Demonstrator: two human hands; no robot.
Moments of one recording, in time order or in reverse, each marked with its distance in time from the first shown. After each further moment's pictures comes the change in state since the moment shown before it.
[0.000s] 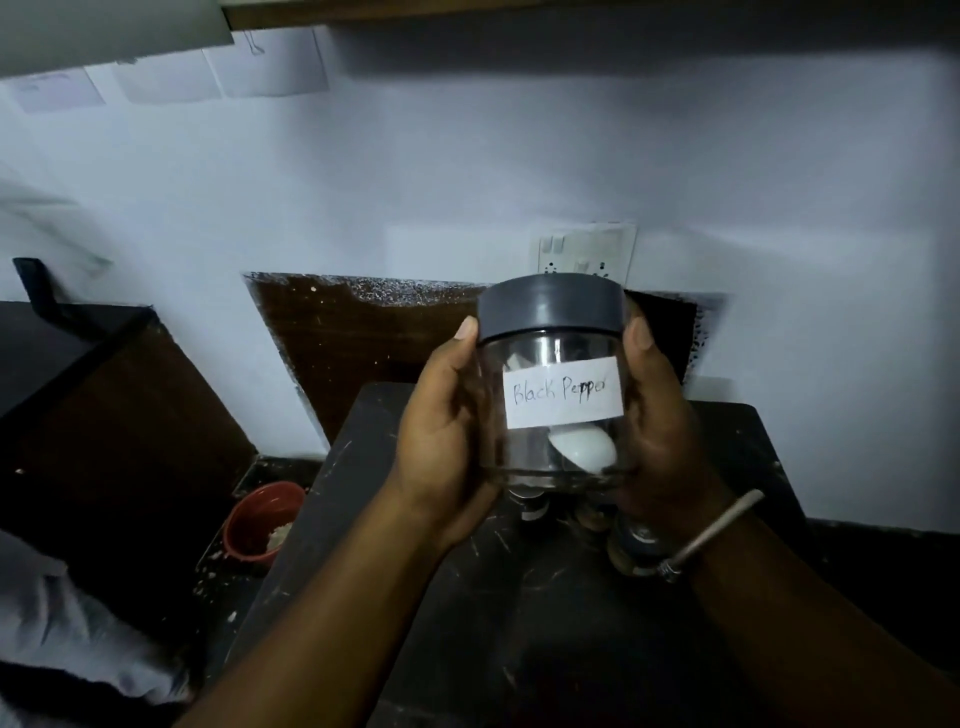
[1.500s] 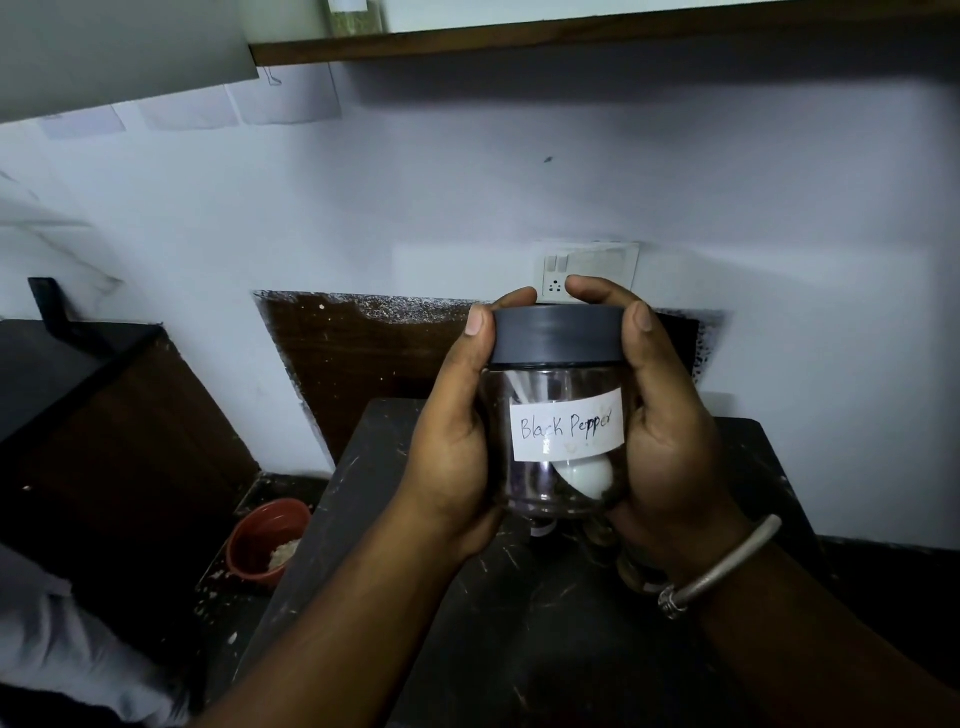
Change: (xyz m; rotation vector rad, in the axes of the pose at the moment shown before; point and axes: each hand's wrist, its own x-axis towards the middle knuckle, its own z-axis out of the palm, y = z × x) left_hand -0.007 0.017 0.013 0.101 0.017 0.121; right_hand -0.004 -0.012 0.040 -0.118 0.165 -0.136
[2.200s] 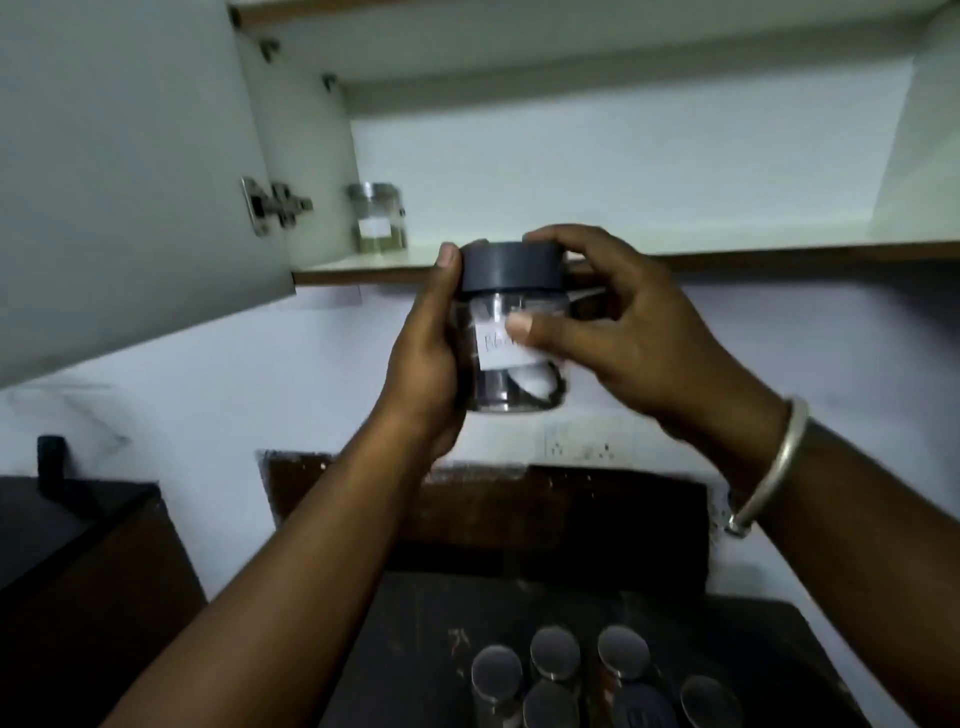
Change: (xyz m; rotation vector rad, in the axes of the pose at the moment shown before) left_hand 0.153 0.126 0.034 0.339 -0.169 0.295; right_hand 0.155 -0.125 0.046 -0.831 -0.251 -0.410
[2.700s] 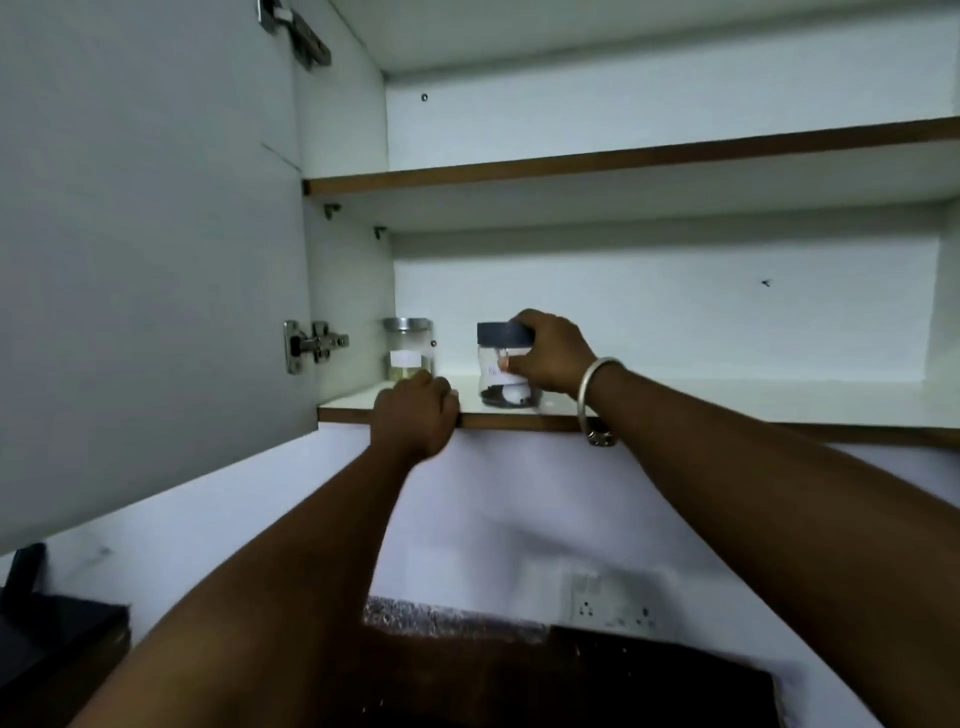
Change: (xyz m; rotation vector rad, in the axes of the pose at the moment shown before) left_hand 0.199 -0.020 -0.150 1.809 0.327 0.222; right_hand 0.254 0.113 0.036 -0.541 -0.036 0.085
